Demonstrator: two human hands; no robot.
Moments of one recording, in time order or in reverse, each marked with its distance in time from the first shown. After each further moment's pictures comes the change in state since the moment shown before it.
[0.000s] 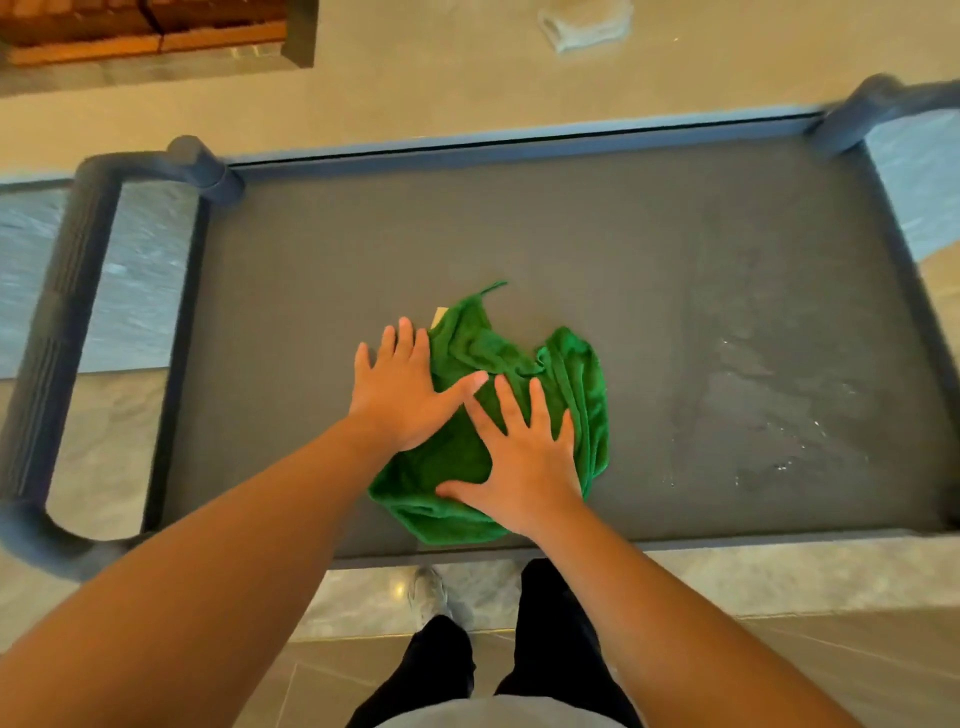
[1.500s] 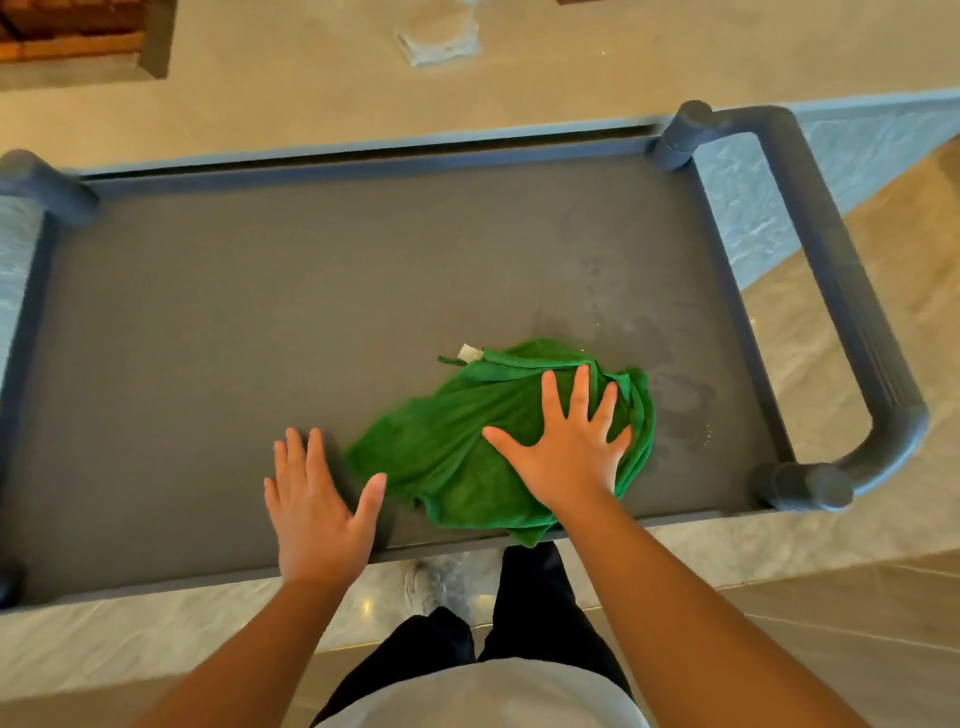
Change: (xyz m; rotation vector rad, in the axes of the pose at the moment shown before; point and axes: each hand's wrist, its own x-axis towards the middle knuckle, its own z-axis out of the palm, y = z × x) left_hand -0.101 0.091 0.106 -0.449 0.438 -0.205; right_hand -0.061 0.174 -0.031 0.071 0.074 0.489
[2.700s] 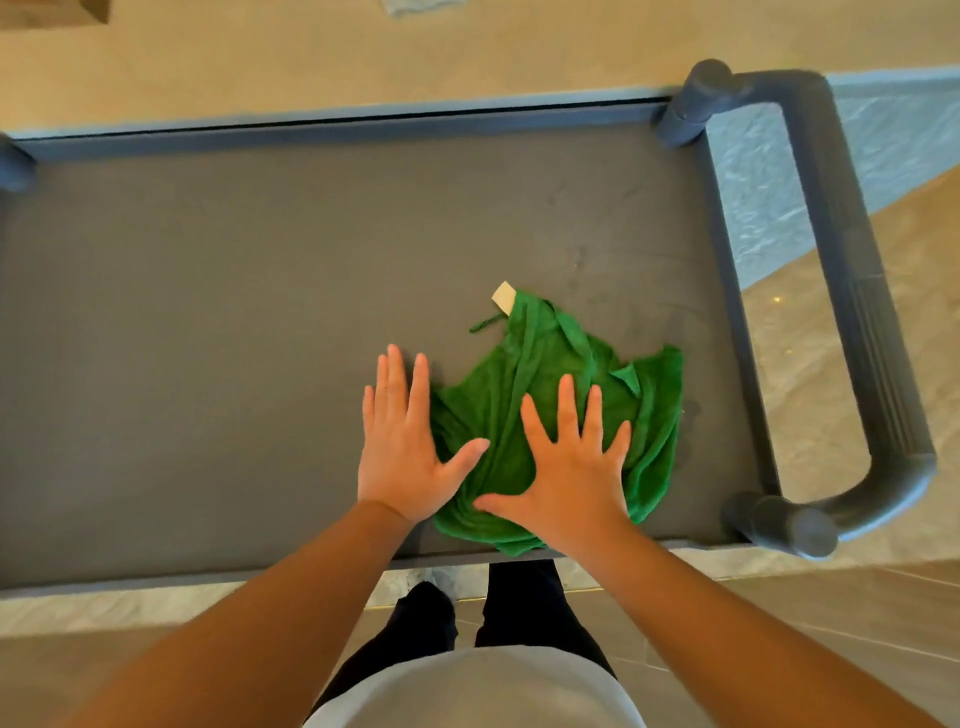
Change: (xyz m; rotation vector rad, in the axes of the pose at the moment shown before) left_hand 0.048 0.125 0.049 -0.015 -0.156 0.337; right_hand 0.017 0.047 -0.011 -0.202 -0.035 -0.294
